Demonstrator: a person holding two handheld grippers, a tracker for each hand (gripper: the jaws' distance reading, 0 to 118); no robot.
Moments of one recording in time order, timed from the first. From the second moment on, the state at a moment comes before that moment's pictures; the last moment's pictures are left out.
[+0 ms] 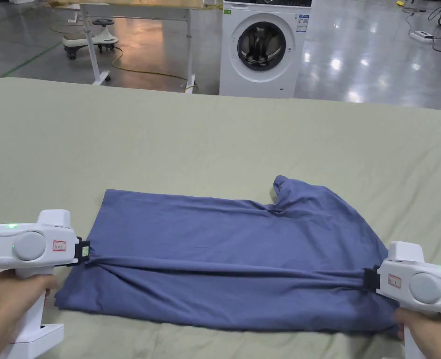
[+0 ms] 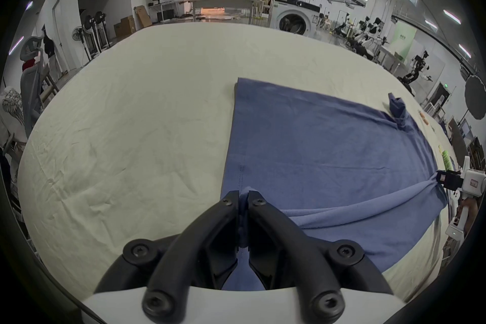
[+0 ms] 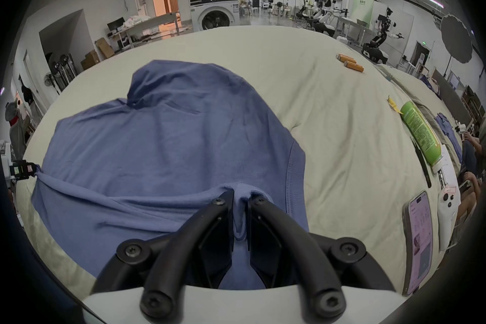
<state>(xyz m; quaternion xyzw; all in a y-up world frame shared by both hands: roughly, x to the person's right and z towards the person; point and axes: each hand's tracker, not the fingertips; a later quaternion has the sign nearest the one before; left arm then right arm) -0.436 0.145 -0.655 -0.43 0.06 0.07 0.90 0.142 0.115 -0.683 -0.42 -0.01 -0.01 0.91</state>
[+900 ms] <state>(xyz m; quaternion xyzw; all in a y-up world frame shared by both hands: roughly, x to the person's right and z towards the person) -0.385 0.187 -0.508 -0.19 0.05 0.03 0.98 0.054 0.193 -0.529 -0.15 0.00 0.04 0.99</state>
